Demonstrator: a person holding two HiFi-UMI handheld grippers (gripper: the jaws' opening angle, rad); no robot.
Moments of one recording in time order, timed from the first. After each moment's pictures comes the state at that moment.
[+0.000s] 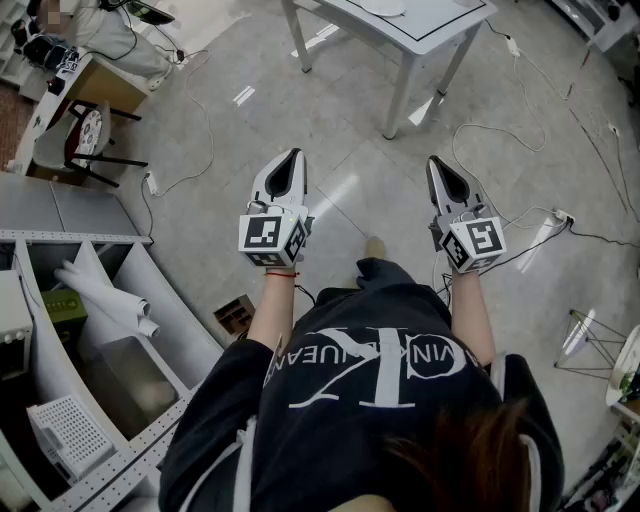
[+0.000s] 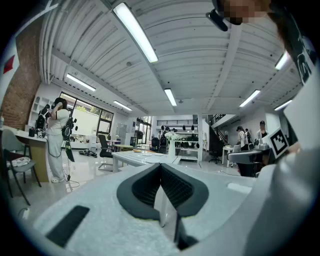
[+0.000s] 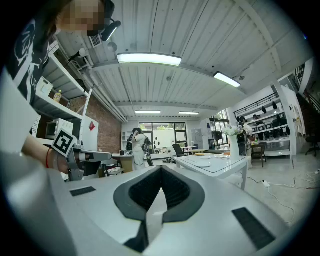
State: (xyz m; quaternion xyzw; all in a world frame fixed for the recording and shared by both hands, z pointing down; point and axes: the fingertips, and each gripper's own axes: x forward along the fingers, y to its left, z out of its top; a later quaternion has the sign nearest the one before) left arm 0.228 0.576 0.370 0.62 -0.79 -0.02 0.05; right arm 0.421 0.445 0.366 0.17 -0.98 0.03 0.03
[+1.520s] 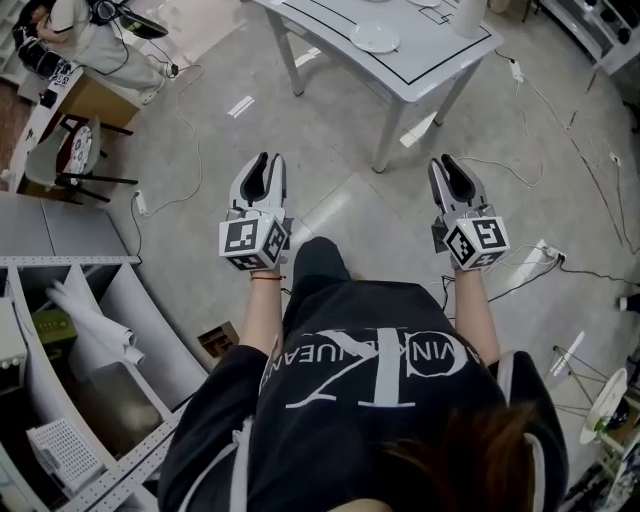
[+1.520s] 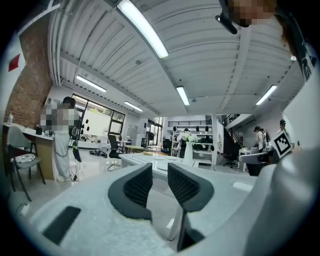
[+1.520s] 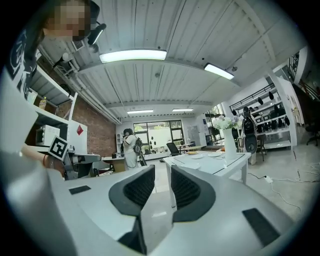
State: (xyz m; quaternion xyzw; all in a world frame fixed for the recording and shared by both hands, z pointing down) left arm 0.143 0.439 0.373 0.56 -0.82 -0.04 0.06; right arm 0.376 0.250 0.371 0.18 -0.98 0.06 0.02
